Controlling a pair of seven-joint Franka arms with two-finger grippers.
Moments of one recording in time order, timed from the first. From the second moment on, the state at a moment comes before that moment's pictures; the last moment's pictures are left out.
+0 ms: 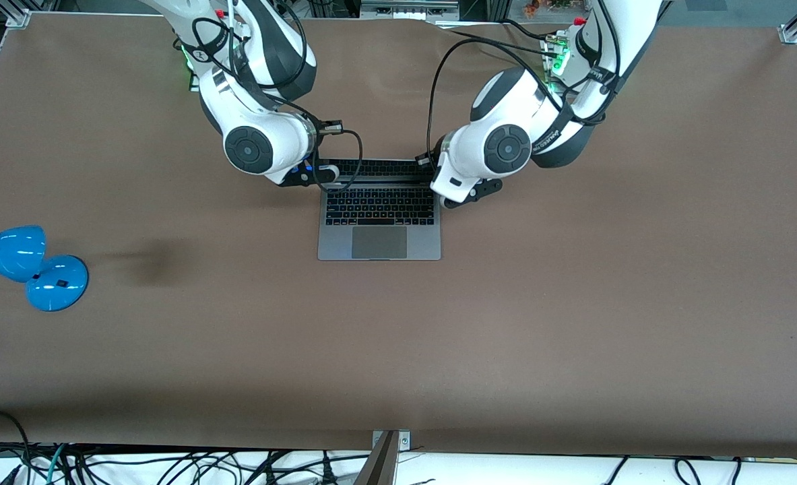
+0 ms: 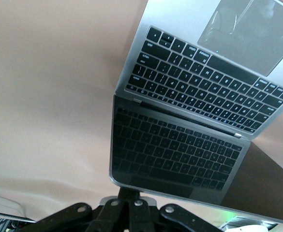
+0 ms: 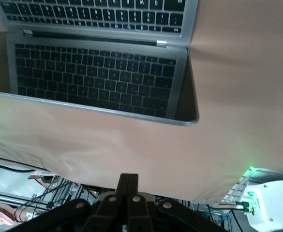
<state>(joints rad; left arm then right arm) -0.22 0.42 -0.48 -1.77 -0.35 1.91 -0.95 0.38 0.28 0.21 -1.86 0.40 1.65 0.39</state>
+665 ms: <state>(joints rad) -0.22 0.51 -0.45 -1.70 -0.31 1.91 -0.95 0.38 0.29 0.17 -1.87 0.39 1.79 0.35</state>
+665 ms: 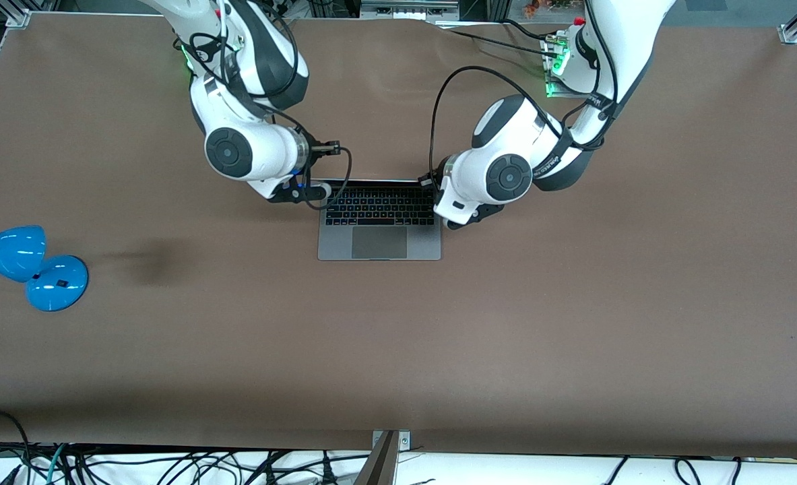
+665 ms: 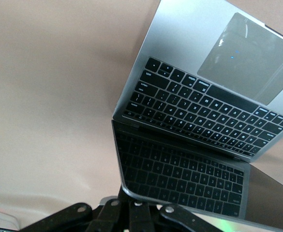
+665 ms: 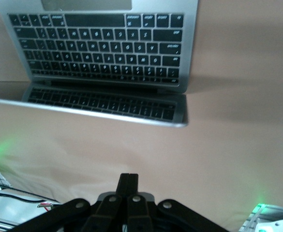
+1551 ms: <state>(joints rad) -0.22 0.58 -0.43 -1.64 -0.28 1.93 -0.95 0.38 0.36 0.13 -1.87 0.34 1.99 0.31</state>
